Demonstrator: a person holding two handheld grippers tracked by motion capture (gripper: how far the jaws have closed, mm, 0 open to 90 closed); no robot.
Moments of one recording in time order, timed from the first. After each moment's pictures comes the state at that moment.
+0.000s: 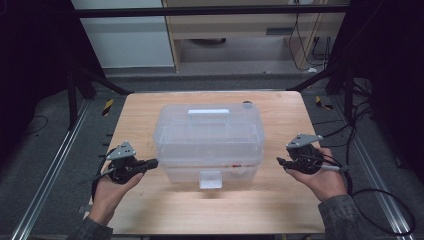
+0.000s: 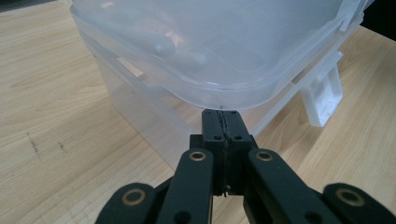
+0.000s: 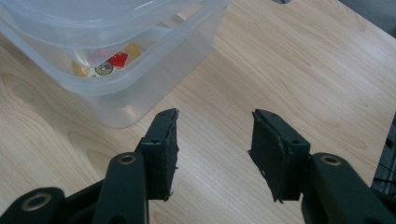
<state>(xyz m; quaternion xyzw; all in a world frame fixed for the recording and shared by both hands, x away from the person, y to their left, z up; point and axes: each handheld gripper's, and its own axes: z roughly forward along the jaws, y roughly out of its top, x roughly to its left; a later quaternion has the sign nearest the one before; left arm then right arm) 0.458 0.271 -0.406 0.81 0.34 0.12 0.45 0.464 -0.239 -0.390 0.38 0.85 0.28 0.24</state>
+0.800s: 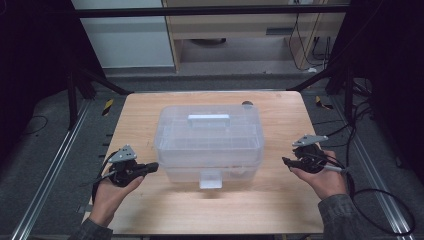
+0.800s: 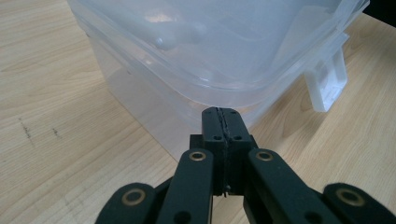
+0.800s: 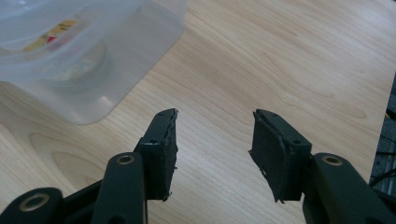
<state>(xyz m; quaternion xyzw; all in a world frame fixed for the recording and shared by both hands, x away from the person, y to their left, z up) 0.455 0.272 -0.417 0.82 0.34 0.12 0.44 0.476 -0.259 -0.413 0.44 0.82 0.28 0.23</state>
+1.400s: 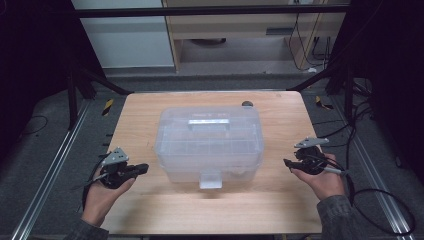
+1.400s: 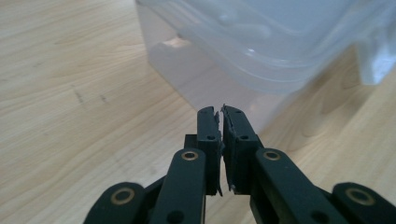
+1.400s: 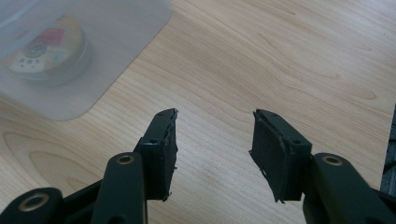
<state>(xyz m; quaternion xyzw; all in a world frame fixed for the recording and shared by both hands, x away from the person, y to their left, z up) 0.455 0.299 -0.423 0.82 0.37 0.16 0.40 0.480 -0.267 -0.432 0.46 0.81 0.28 0.22</state>
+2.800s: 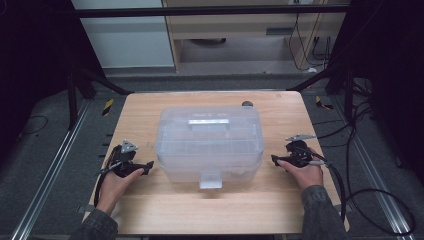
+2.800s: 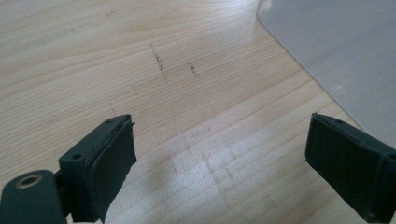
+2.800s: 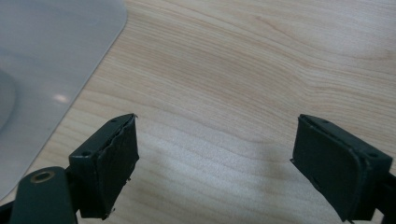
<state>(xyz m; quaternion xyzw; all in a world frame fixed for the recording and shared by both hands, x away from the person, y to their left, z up) 0.519 0.302 -0.484 0.80 0.46 0.22 0.31 0.531 -0.258 -0.486 0.54 0.76 0.30 0.20</state>
